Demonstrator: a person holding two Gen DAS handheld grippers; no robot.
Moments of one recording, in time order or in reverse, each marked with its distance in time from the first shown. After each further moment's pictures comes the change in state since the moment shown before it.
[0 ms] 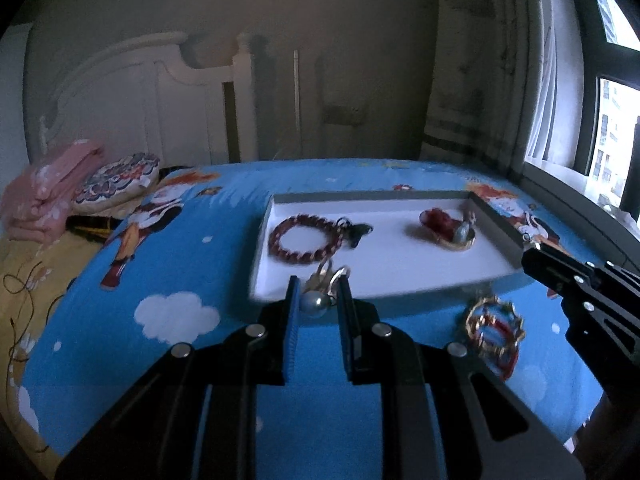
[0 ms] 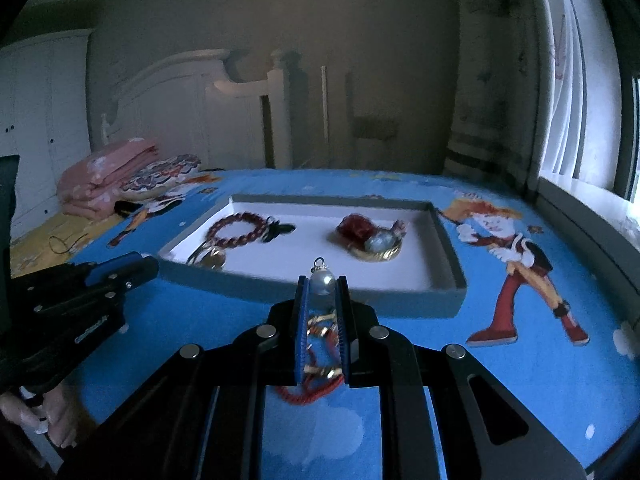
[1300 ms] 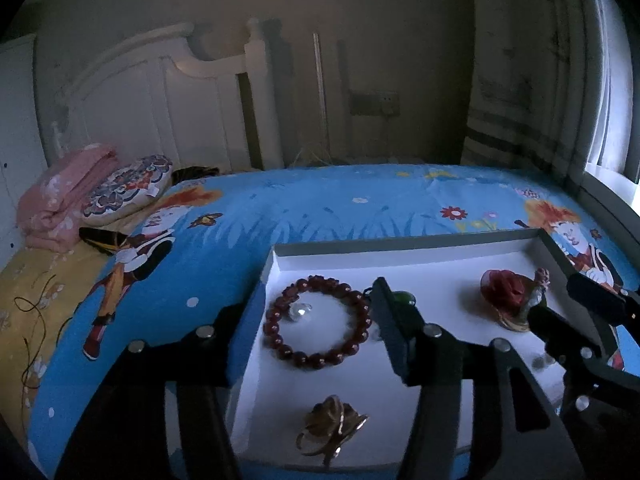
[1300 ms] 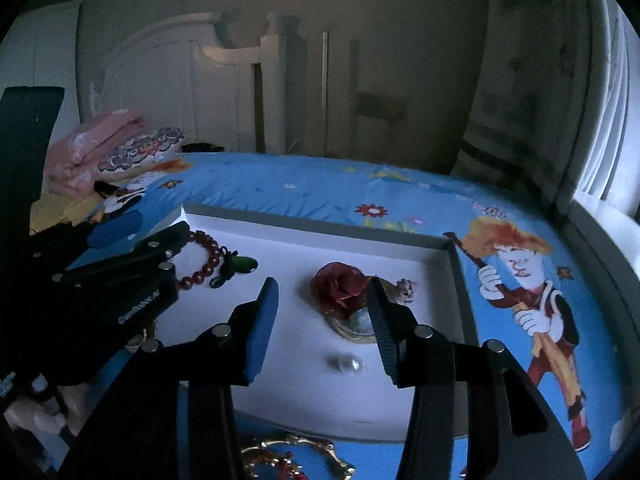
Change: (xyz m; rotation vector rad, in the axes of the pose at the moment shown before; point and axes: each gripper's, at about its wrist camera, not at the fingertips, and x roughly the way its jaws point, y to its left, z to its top) left arm 0.099 -0.009 0.065 0.001 0.055 0.137; right arm 0.096 -0.014 0.054 -0.067 0.129 -0.010
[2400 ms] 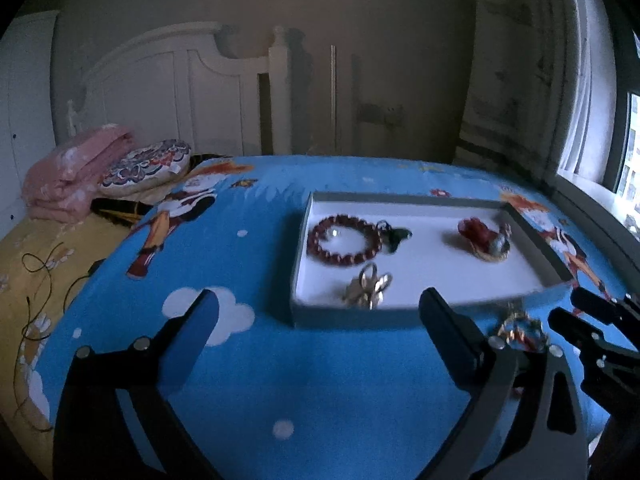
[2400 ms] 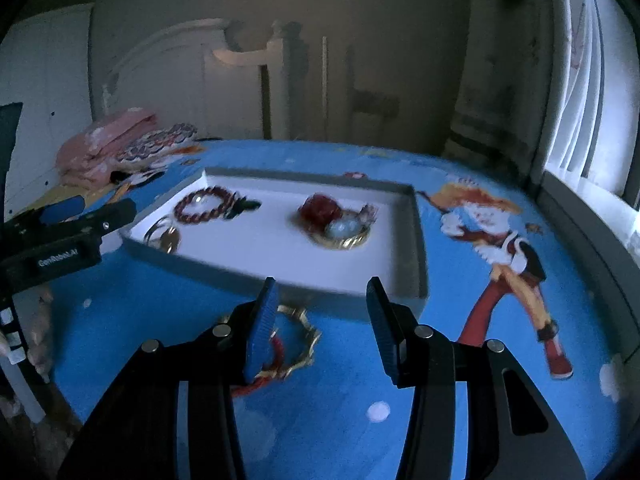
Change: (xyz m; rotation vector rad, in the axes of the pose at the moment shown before) left arm -0.090 0.039 -0.072 -0.065 -0.026 -0.036; right arm -0.066 -0.019 -0.068 0.007 -0.001 0.045
